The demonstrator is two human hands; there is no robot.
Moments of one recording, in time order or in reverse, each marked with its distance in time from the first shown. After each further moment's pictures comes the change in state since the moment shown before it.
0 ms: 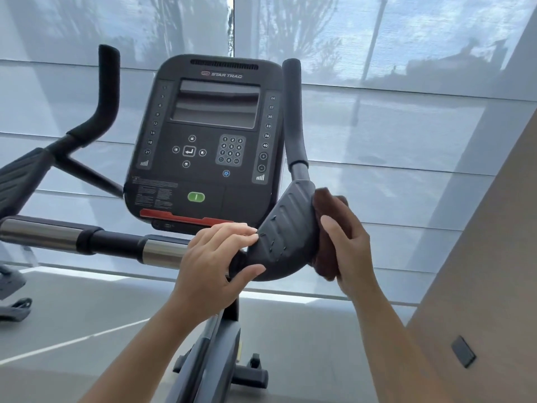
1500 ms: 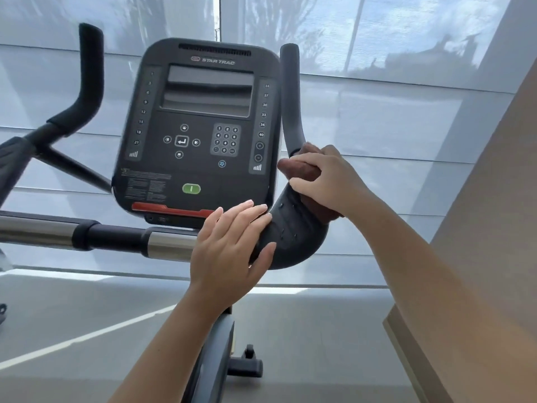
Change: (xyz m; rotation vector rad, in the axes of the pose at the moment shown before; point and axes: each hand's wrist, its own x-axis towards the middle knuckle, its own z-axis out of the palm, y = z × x) left_hand 0.003 -0.006 0.016 0.198 0.126 0.103; right_hand 0.054 -0.058 0.043 -1.061 -0.227 -0.171
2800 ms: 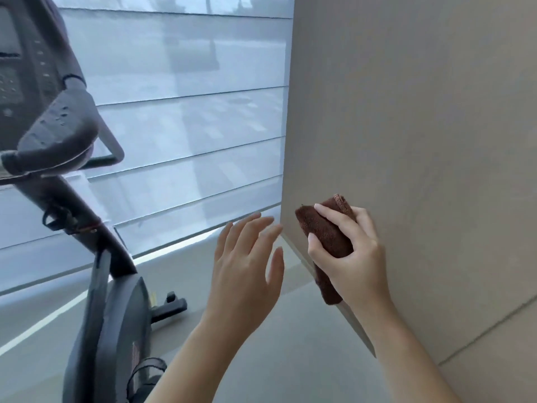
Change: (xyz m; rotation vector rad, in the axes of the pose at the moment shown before) left_hand -0.103 0.368 -0.097 -0.595 -0.284 0.008; right_hand -0.464 0.095 -0.137 0.164 0.656 0.343
